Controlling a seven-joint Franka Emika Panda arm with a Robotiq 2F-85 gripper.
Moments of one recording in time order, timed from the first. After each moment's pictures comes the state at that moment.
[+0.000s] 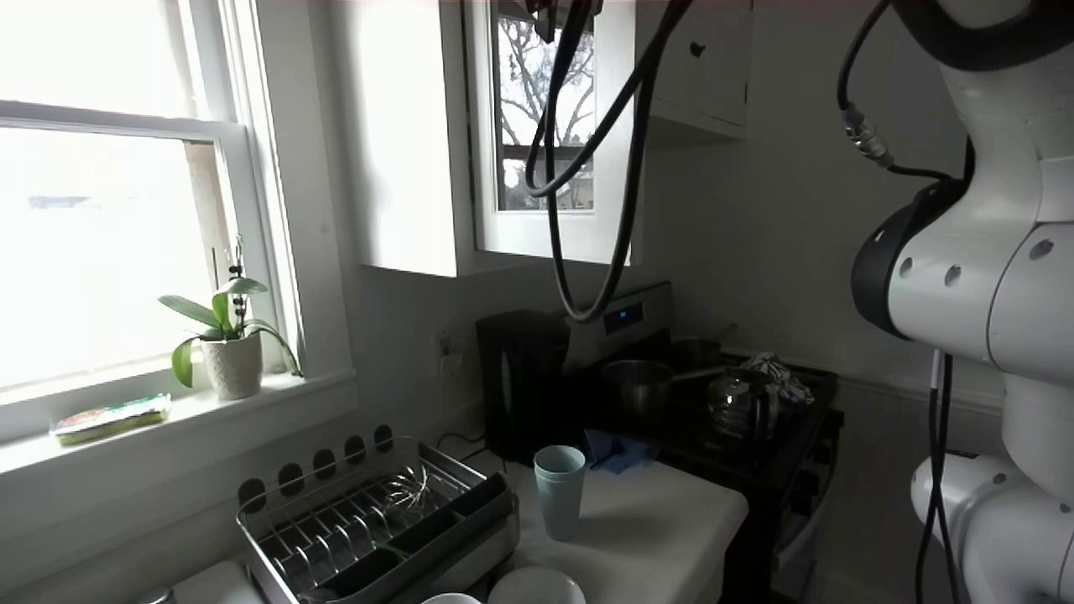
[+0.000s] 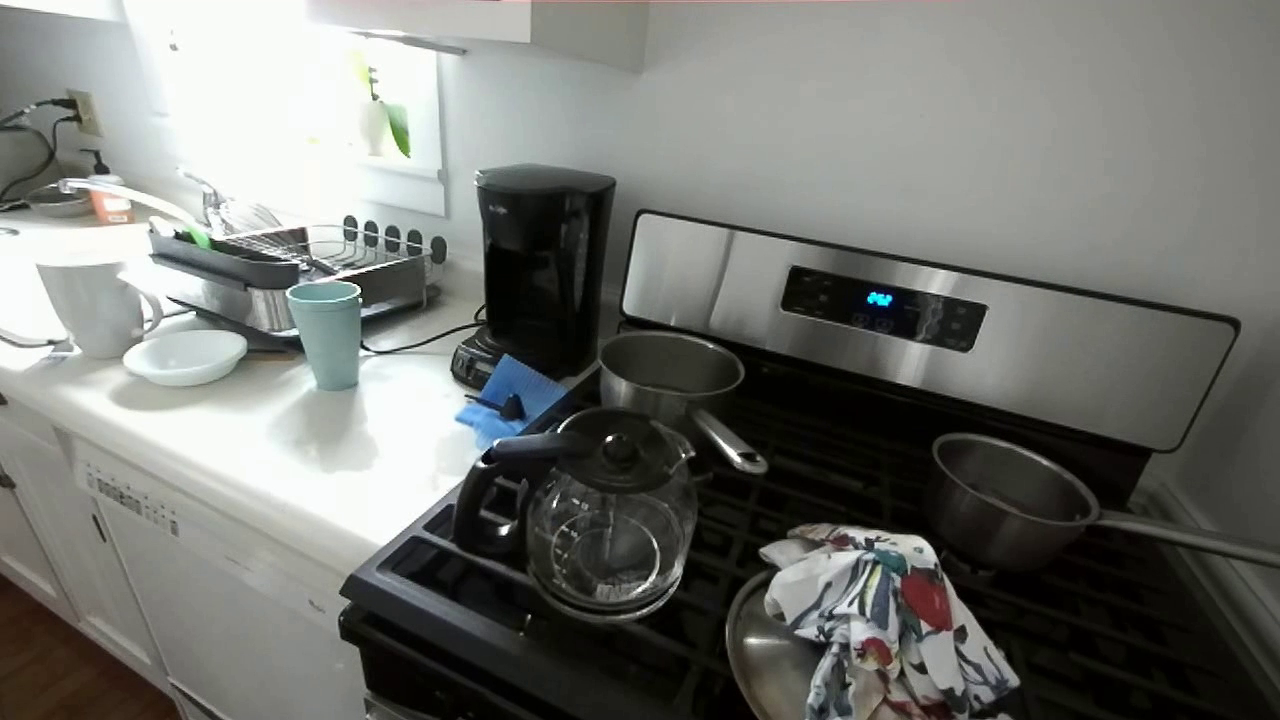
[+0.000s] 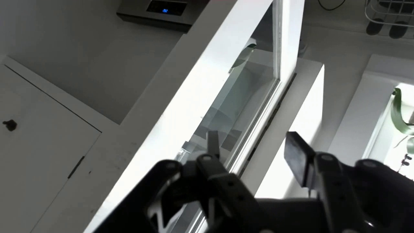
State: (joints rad) arm 1.30 0.38 -0.17 -0.44 -1.33 1.01 0.36
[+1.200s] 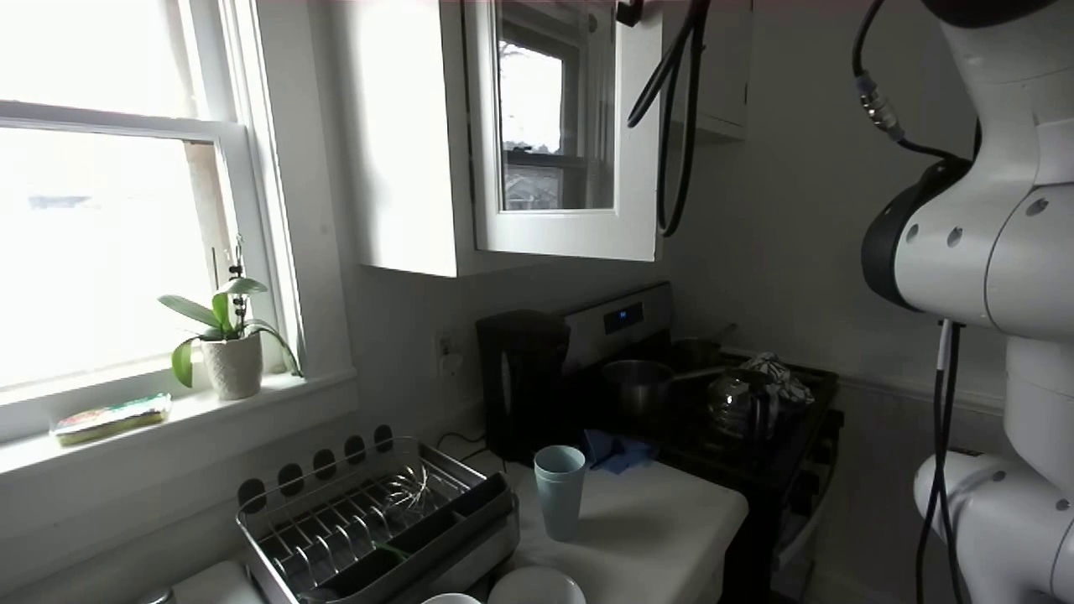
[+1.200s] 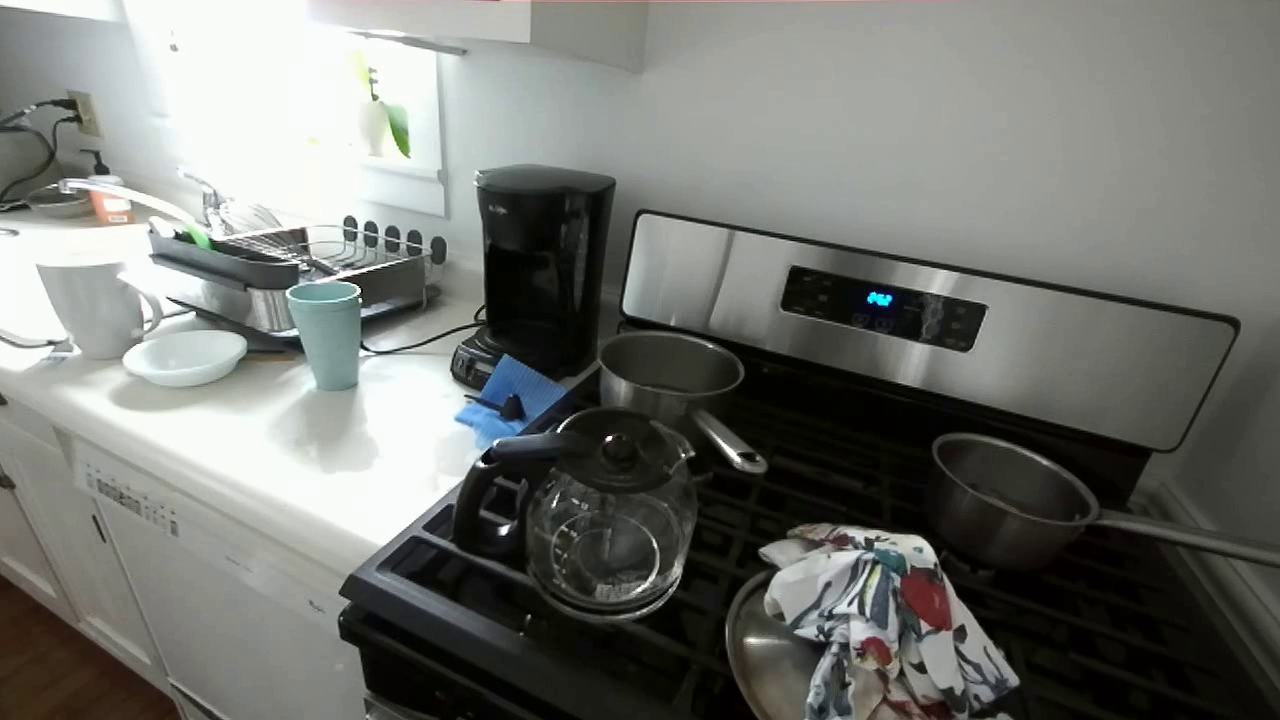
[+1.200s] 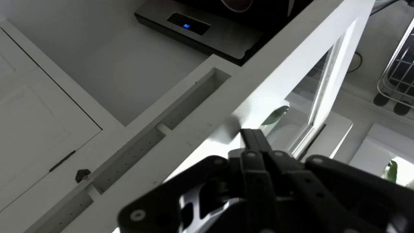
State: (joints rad) arm 1.21 0.28 -0.12 -0.45 -1.35 0.95 -0.03
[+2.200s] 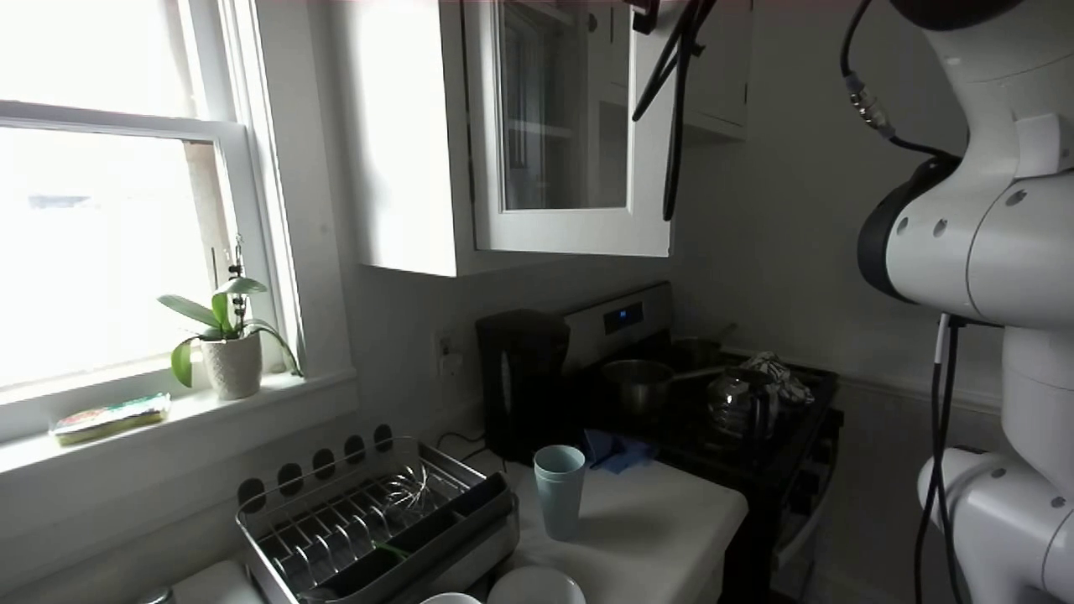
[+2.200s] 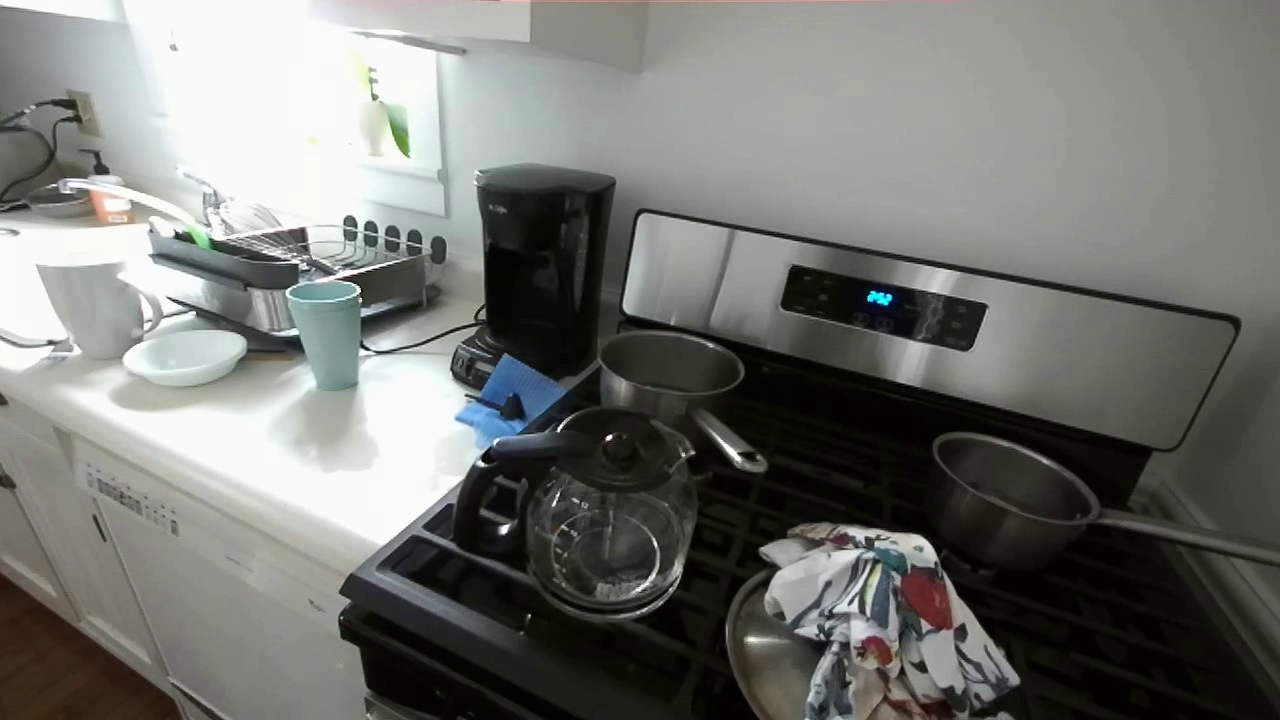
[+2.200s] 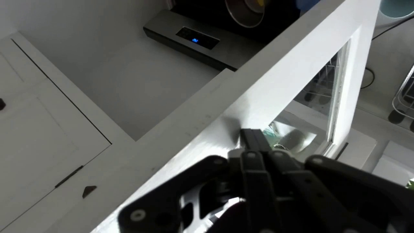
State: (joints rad) arm 1.11 0.25 -0.07 -0.46 -1.36 0.93 -0.08
